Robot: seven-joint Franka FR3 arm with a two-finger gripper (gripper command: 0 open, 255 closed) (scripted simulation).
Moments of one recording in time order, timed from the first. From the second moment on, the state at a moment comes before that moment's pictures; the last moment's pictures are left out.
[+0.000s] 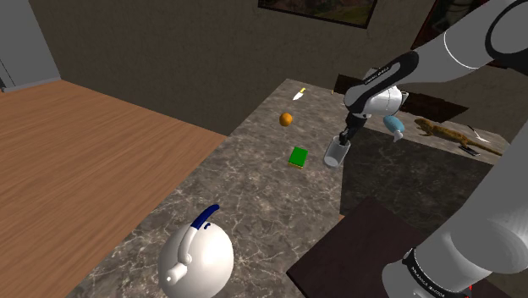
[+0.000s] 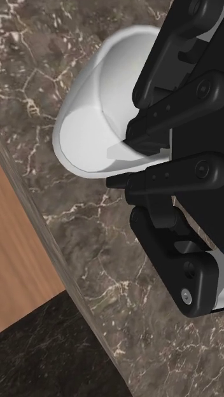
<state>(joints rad) -0.15 0.15 -0.41 -2.33 0.10 2.54 -0.66</state>
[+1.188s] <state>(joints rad) -0.13 -0.03 -0.43 -2.26 -0.02 2.30 -0.58</state>
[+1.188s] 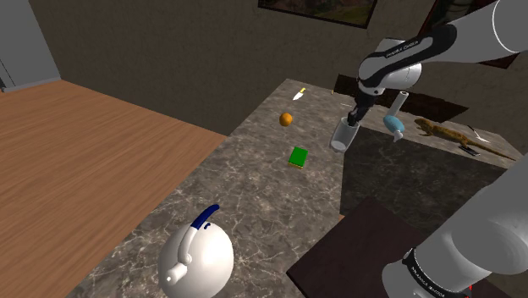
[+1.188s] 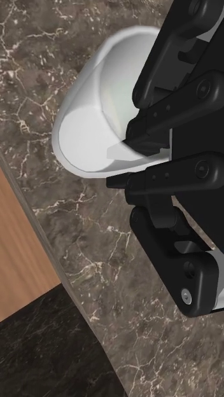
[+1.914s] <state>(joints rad) -0.13 -0.10 -0.42 -2.17 -0.06 2.15 -0.56</state>
